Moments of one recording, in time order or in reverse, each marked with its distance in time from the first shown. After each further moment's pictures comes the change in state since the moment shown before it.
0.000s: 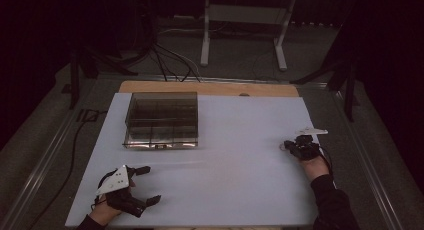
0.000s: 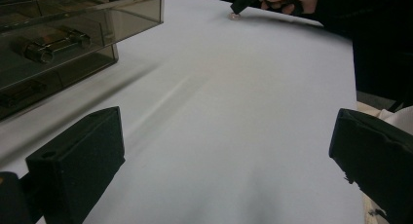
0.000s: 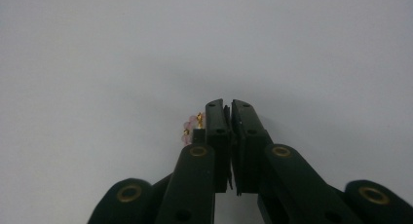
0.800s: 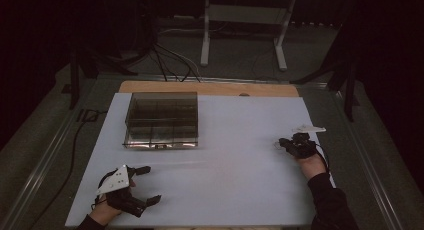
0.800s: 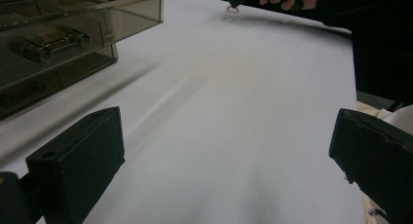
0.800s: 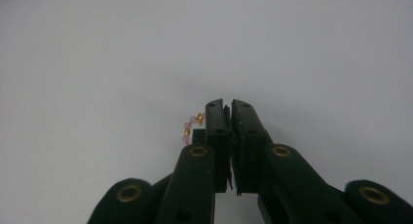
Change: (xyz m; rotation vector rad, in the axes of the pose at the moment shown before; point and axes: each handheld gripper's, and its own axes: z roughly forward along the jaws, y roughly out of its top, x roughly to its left) left arm 0.000 0.000 0.000 0.001 0.000 -0.001; right arm 0.014 0.014 -0.006 -0.041 0.066 -0.006
